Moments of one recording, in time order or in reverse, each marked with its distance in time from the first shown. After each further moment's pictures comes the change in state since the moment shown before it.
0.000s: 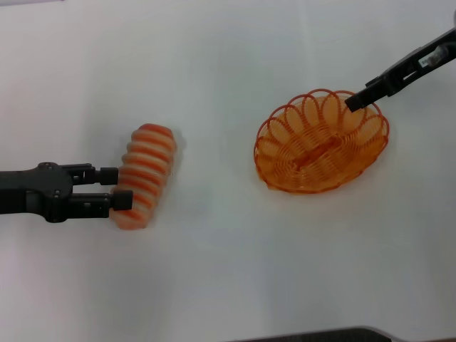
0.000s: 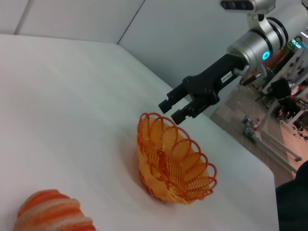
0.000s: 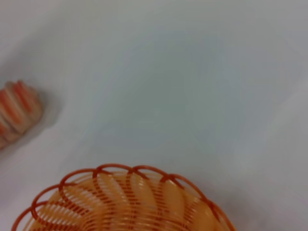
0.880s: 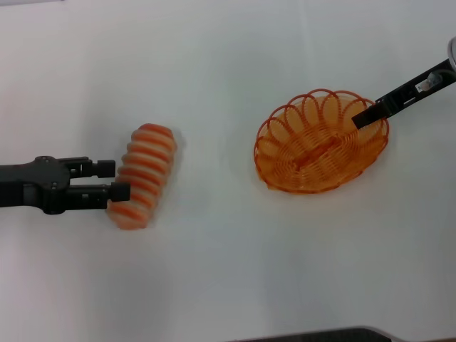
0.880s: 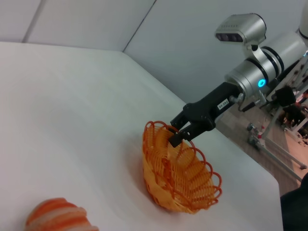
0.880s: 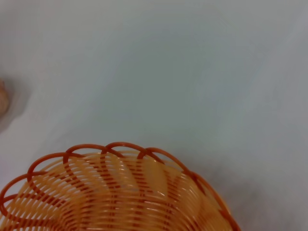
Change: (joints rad) left arm -0.003 0.000 -0.019 0.006 -0.006 -0.002 -0.014; right arm -0.046 0.014 -0.035 0.068 0.000 0.103 0.049
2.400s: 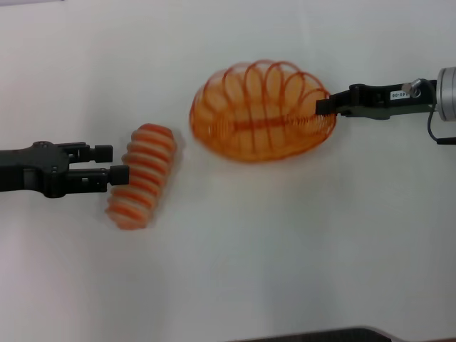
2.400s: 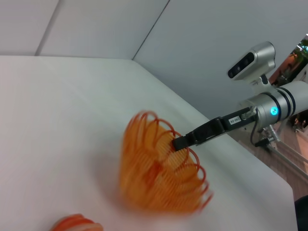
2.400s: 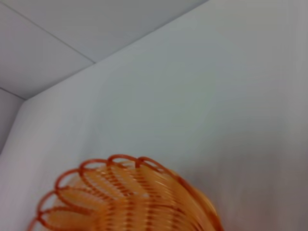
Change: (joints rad) left arm -0.021 0.007 -0.001 0.000 -0.012 -0.033 -0.008; right arm -0.144 0.042 0.194 0.165 0.379 0.084 0.043
